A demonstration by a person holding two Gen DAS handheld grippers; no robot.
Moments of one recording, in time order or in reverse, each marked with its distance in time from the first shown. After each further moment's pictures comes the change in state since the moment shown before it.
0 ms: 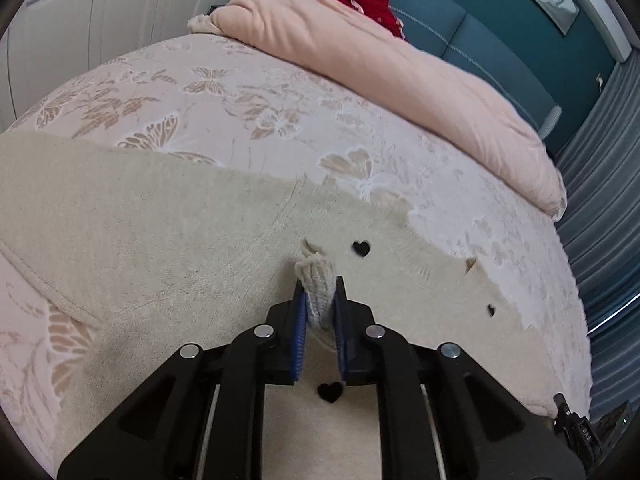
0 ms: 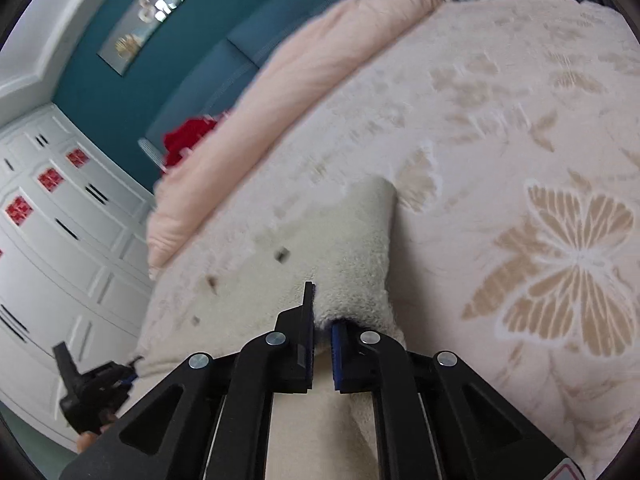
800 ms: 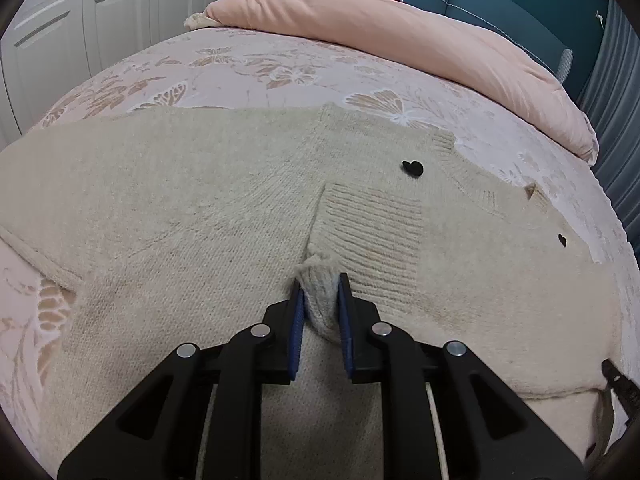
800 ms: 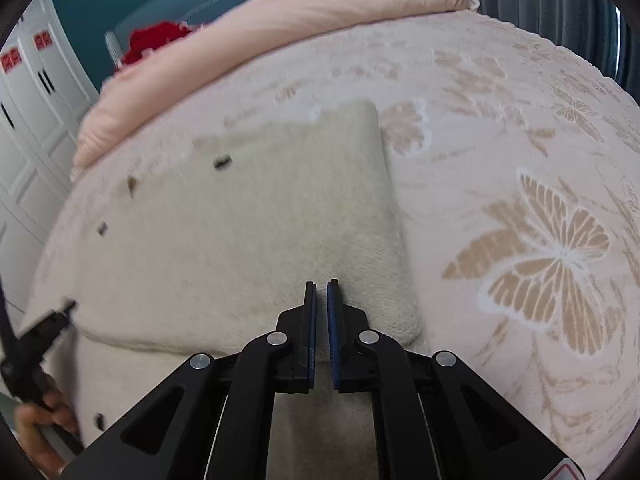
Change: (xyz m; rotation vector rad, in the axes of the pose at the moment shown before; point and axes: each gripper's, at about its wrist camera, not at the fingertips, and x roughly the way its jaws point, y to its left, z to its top) left arm 0.032 0.008 -0.048 0.136 -0.003 0.132; right arm 0.032 0.027 -0.032 -0.306 0.100 -0.308
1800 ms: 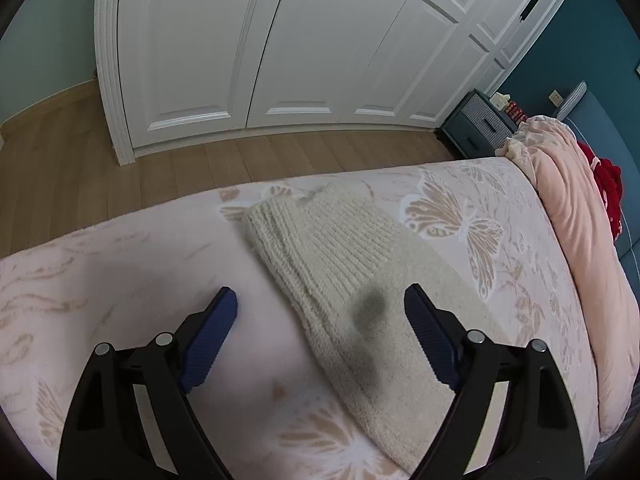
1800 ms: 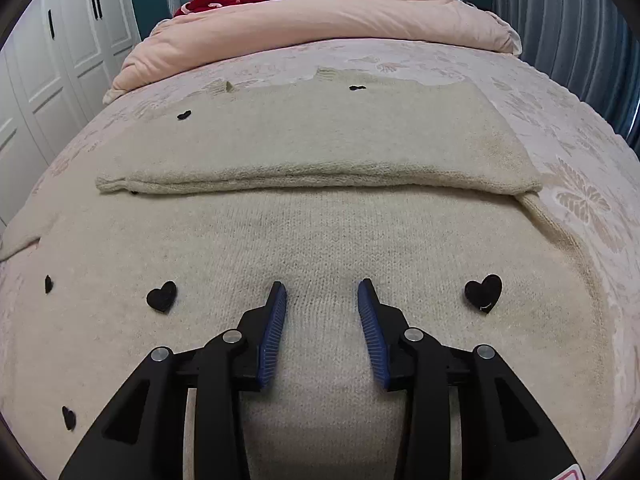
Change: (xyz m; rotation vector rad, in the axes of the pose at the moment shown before) left arm -0.067 0.432 0.073 -0.757 -0.143 0.338; right arm -0.036 0.118 -0.108 -0.192 -0.055 -0.032
